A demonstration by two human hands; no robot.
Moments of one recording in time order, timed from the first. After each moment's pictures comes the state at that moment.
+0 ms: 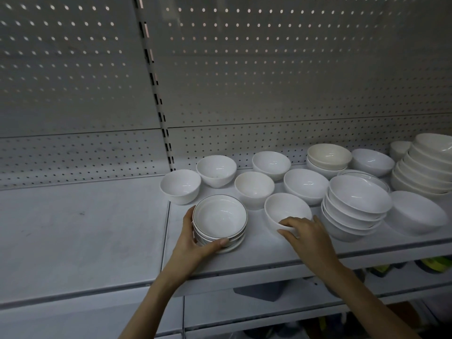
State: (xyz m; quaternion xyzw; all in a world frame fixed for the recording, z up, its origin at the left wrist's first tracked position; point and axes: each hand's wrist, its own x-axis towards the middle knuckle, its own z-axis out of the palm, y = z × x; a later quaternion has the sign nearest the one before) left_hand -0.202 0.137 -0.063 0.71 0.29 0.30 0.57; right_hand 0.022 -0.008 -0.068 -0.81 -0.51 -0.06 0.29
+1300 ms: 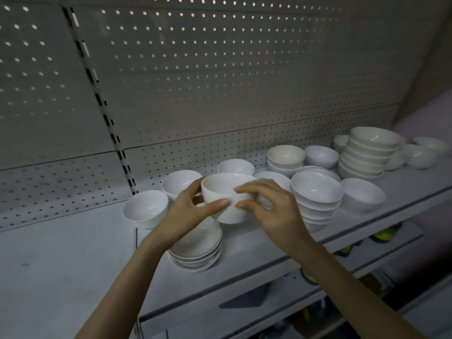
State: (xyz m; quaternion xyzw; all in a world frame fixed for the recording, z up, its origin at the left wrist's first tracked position) left_hand -0.139 0.159 0.036 0.78 0.18 0.20 0.56; right_hand -0.024 0.008 0.038 -0.64 -0.53 -0.05 0.55
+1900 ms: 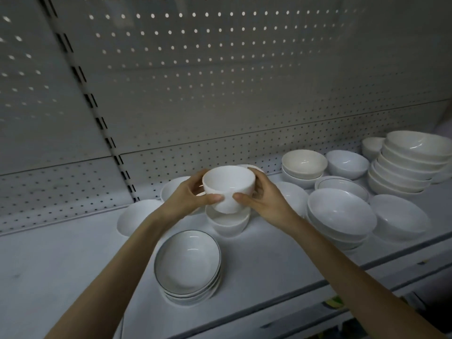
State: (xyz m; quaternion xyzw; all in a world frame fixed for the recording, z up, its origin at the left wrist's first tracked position) left_hand -0.072 0.225 0.026 0.76 0.19 0.17 0.59; right_hand 0.076 0.087 0.001 -0.62 -0.43 0.27 0.60
